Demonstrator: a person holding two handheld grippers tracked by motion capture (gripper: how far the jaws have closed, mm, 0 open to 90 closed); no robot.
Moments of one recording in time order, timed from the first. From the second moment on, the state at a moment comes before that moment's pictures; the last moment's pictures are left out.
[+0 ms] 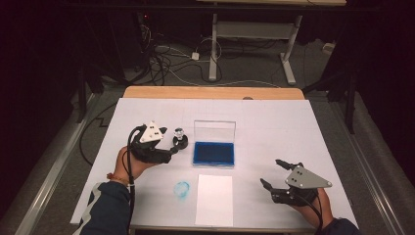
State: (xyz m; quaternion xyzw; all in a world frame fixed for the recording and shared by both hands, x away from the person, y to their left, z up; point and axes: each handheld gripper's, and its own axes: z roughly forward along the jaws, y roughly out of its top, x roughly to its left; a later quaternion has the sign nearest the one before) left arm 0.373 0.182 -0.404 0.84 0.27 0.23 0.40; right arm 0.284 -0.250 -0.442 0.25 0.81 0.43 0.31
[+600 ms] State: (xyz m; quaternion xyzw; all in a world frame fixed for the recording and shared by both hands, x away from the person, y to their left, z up) left arm 0.400 0.167 -0.397 0.85 0.27 0.23 0.38; right arm 0.287 -0.247 -0.445 0.24 0.82 0.43 0.30
